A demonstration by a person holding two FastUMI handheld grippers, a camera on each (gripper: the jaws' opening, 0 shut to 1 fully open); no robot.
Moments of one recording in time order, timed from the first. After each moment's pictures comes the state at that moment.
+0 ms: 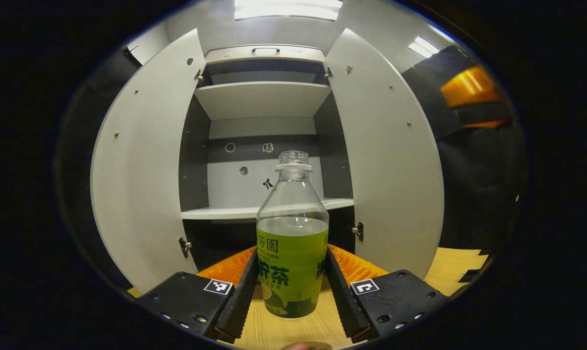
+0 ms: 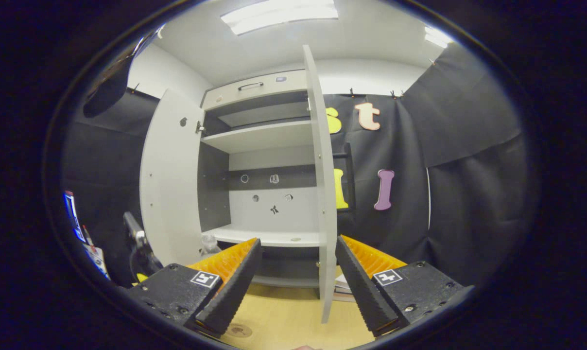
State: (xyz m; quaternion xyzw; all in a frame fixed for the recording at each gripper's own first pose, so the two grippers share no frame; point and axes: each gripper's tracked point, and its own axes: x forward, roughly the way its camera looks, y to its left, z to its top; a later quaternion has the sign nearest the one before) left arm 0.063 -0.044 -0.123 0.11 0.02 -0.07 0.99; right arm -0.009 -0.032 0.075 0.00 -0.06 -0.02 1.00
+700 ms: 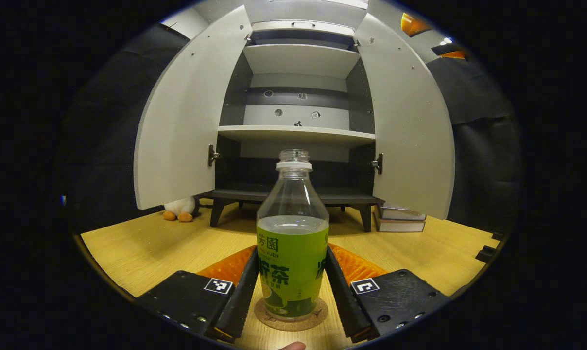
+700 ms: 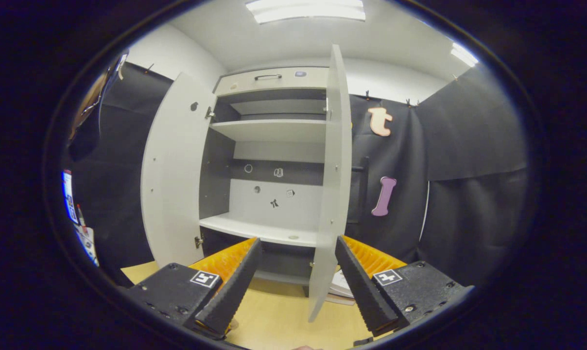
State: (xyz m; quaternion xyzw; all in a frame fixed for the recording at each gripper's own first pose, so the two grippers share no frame) left arm 0.010 -0.001 -0.262 0.05 0.08 0.02 1.00; right arm -0.010 -0.007 0.083 -0.06 -0.02 -0.02 1.00
